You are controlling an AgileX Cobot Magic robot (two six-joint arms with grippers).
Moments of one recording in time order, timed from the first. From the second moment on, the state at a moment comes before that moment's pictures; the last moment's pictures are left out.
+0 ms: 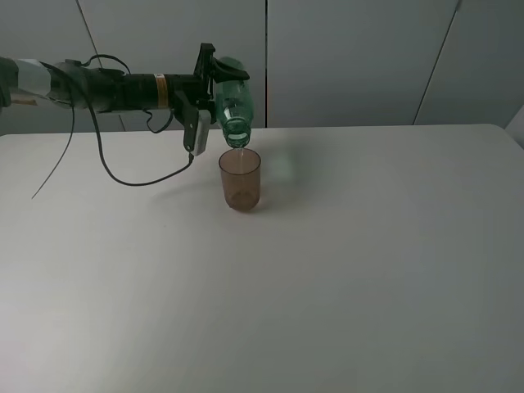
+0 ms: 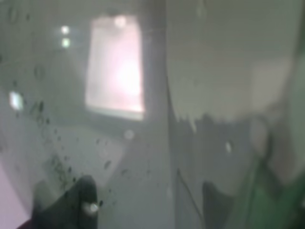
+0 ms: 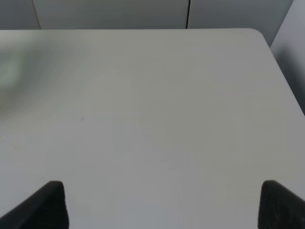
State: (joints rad) left arm -0.22 2.52 -1.89 1.37 -0.94 0.68; right arm -0.03 0.00 -0.50 -0.04 1.10 -0.01
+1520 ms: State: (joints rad) left arm -0.22 2.52 -1.94 1.38 -0.93 0.82; right arm -0.03 0.00 -0.50 -0.04 1.10 -0.01
